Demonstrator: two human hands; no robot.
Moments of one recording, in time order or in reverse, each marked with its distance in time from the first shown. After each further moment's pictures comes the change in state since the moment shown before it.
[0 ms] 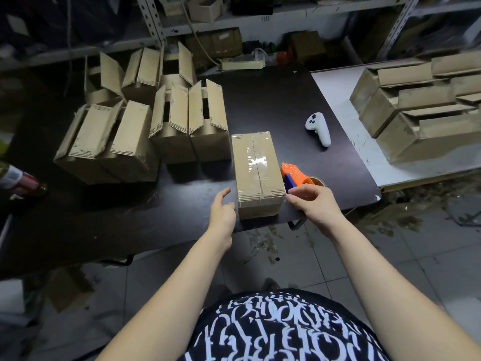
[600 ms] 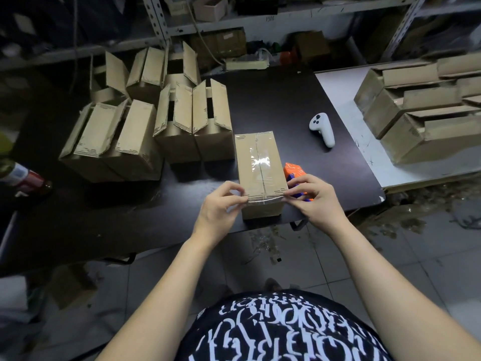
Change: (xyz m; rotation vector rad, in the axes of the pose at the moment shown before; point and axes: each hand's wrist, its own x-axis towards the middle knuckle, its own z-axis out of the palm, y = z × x) left_hand 0.019 -0.003 -0.043 0.615 -0.107 1.247; right_hand -0.002 -0.008 0.005 -0.227 -0.022 -0.525
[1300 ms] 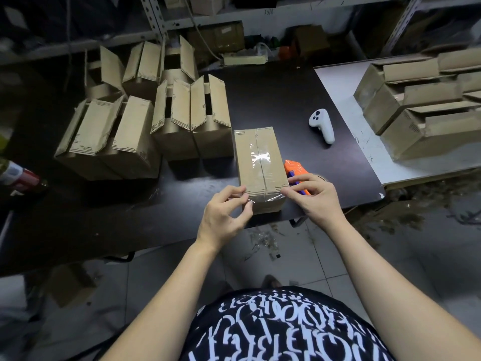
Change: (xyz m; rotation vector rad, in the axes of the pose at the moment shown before) left_hand -0.015 -0.002 0.022 -0.037 0.130 -0.051; right_hand 0.001 -0.003 0.010 0.094 0.159 0.109
